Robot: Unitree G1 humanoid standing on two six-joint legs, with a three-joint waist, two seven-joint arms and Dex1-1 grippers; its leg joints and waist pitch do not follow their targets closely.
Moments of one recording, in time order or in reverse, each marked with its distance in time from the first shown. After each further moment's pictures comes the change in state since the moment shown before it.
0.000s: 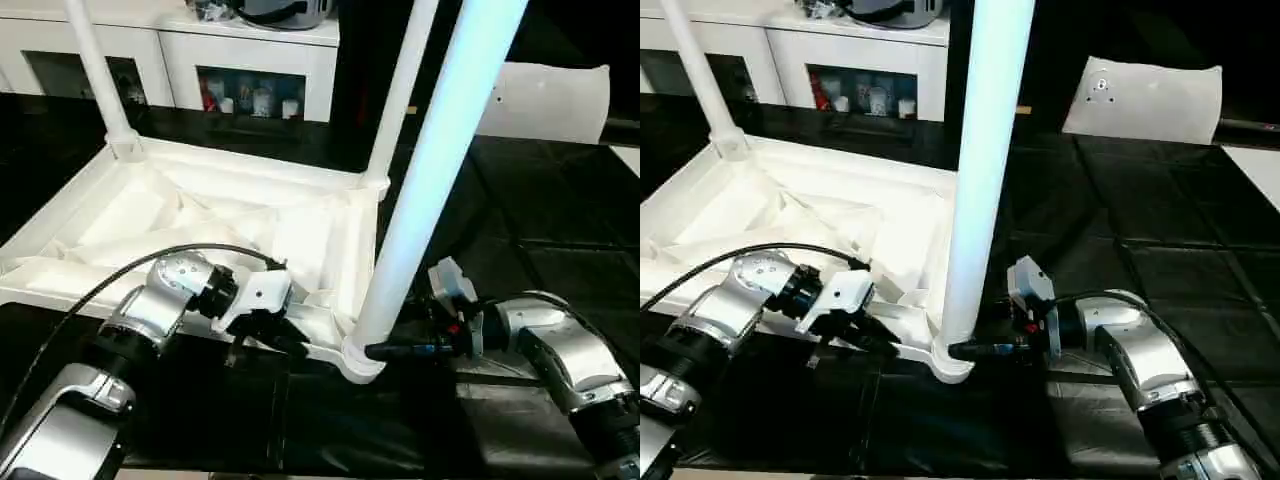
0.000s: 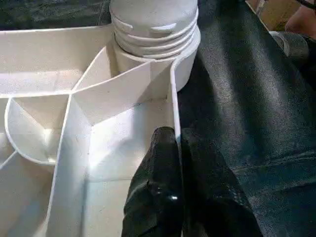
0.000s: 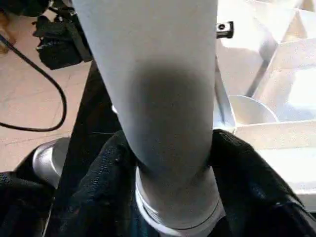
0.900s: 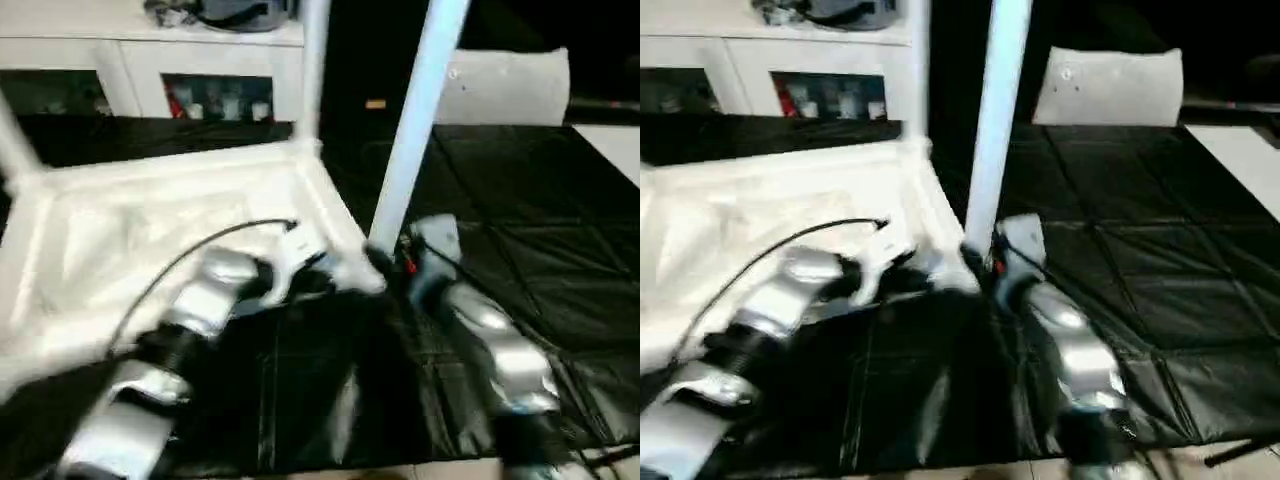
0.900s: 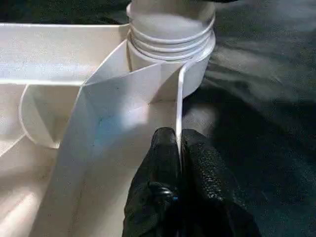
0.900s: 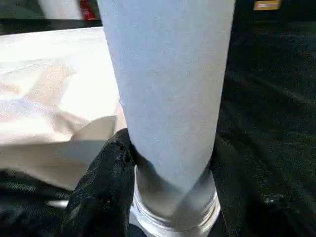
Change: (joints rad) left arm -0.021 -0.269 0.144 -0.048 0.114 0.451 0.667; right arm 0.000 0.483 -0.210 -0.106 -0.246 0.245 -1.084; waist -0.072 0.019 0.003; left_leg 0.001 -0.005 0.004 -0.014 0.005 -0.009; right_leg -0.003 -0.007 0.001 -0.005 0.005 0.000
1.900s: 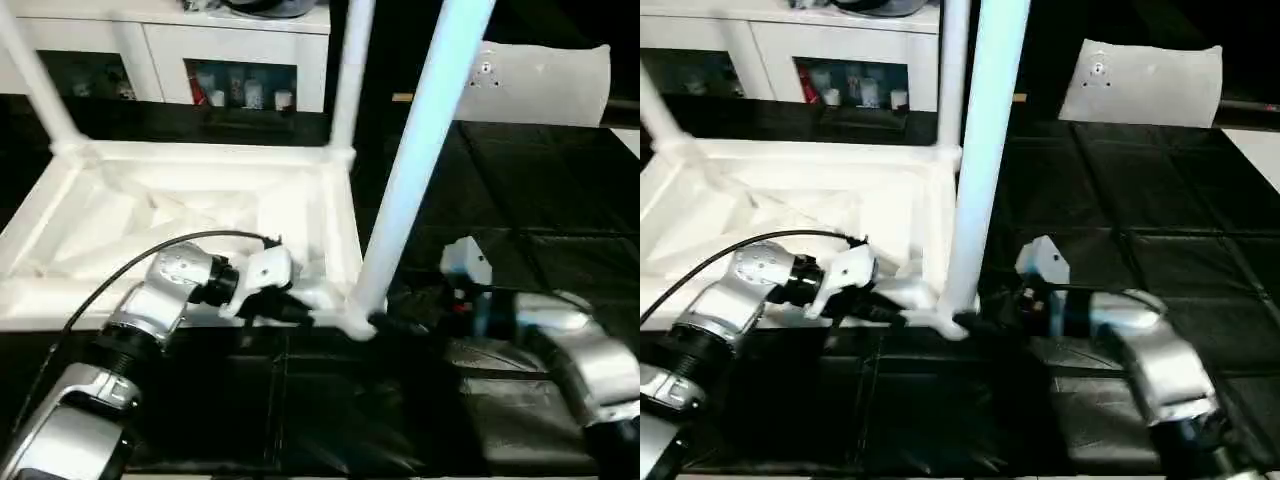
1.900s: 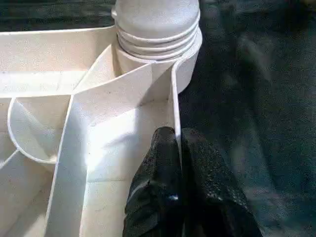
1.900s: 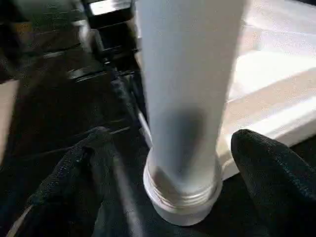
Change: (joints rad) left arm 0.025 0.246 -0.068 0.031 -0.095 -0.375 -0.545; right arm 0.062 -0.481 0.087 -0.071 0.219 -0.118 0.911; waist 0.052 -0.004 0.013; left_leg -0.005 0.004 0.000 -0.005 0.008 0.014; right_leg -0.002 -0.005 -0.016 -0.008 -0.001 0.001
